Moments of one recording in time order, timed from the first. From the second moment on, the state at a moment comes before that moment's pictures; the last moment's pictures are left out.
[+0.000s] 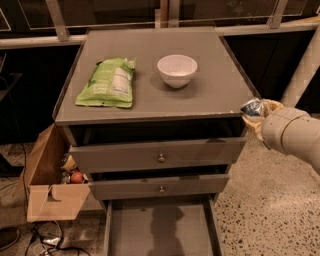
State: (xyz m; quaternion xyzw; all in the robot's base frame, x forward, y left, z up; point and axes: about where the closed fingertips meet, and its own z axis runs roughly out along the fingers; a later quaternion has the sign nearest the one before) arm 0.548 -0.267 0.848 -0.31 0.79 -0.10 0.52
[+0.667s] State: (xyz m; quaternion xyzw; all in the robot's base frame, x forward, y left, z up) arm 0.597 -0.264 0.877 -0.32 0.79 -0.06 0.52
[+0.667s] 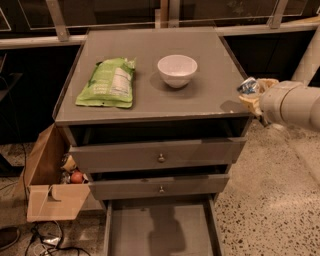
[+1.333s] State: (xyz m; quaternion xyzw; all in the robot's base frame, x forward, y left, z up) arm 0.603 -0.266 0.888 -0.31 0.79 -0.06 0.53
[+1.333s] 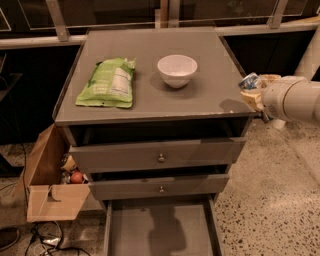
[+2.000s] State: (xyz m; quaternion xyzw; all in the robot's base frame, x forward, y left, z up) arm 0.643 -0.253 0.940 -0.30 0.78 -0.03 0.55
